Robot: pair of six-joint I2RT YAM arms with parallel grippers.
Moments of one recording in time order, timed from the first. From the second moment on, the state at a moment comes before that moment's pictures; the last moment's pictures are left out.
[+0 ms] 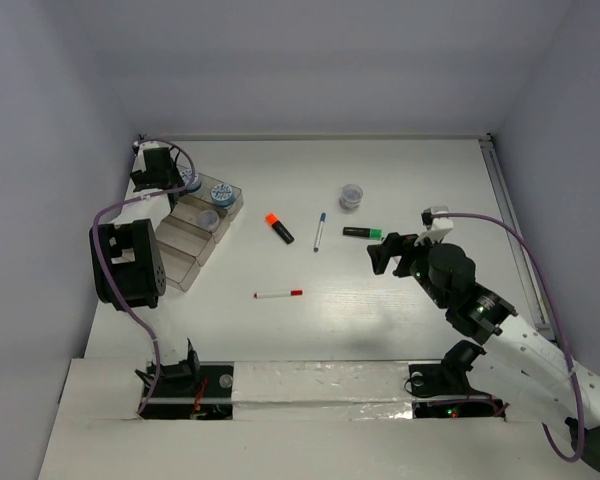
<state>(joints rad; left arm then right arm) 0.12 1.82 1.24 -0.10 -0.33 -0.25 0.71 0.68 0.57 -0.15 0.33 0.41</state>
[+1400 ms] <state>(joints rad) -0.78 2.39 2.16 -0.35 -0.16 -0.26 0.71 0.43 0.59 -0.21 0.44 0.42</state>
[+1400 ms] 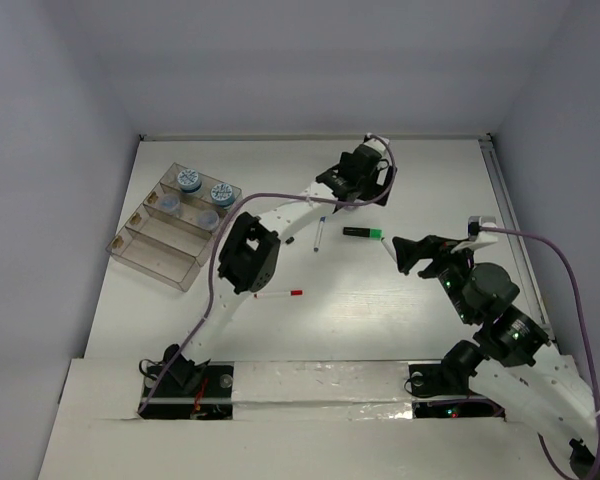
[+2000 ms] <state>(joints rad) -0.78 2.48 2.12 -0.33 -0.34 -0.24 0.71 0.48 0.59 -0.21 0.41 0.41</state>
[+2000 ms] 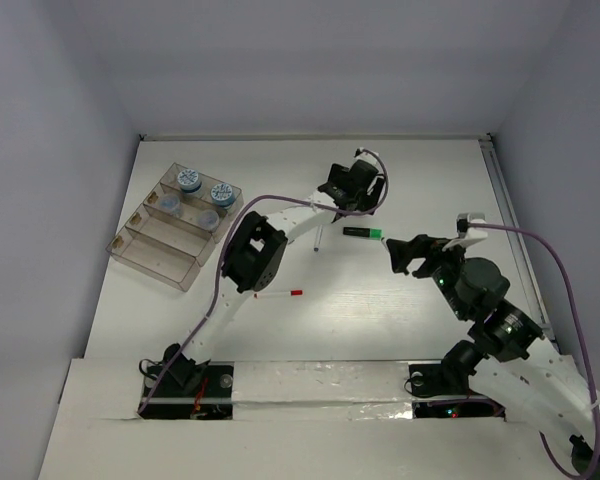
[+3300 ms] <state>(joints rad) -0.57 1.89 1.61 -0.26 -0.39 -0.20 0.71 0.52 0.58 -0.19 0.35 0.40</state>
